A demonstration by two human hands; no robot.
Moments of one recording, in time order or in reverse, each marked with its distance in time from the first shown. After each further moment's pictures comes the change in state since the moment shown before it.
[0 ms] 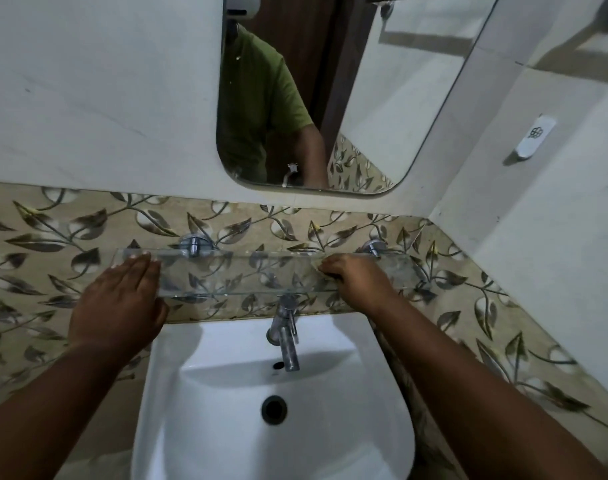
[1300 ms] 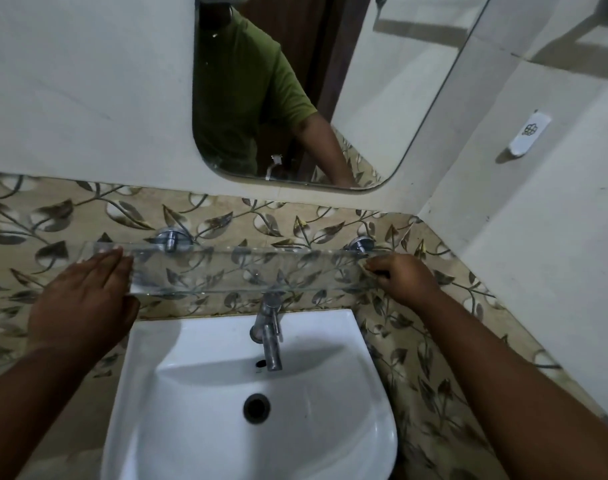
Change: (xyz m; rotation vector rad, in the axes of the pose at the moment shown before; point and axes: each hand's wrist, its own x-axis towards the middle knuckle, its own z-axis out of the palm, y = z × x) left_hand 0.007 -0.009 0.021 -0.050 0.069 0.023; right_hand -0.032 0.104 -0.024 0.011 0.002 0.143
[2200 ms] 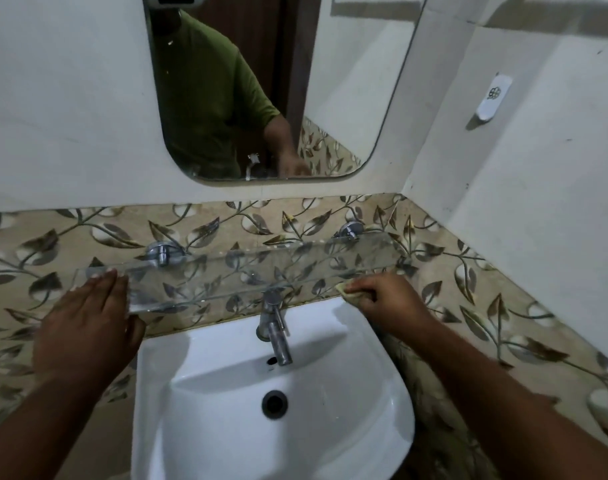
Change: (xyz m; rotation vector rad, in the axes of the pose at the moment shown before) left_hand -0.002 0.004 -0.005 0.010 -0.008 -0.028; right_hand -0.074 -0.078 0.006 0.430 -0.010 0.269
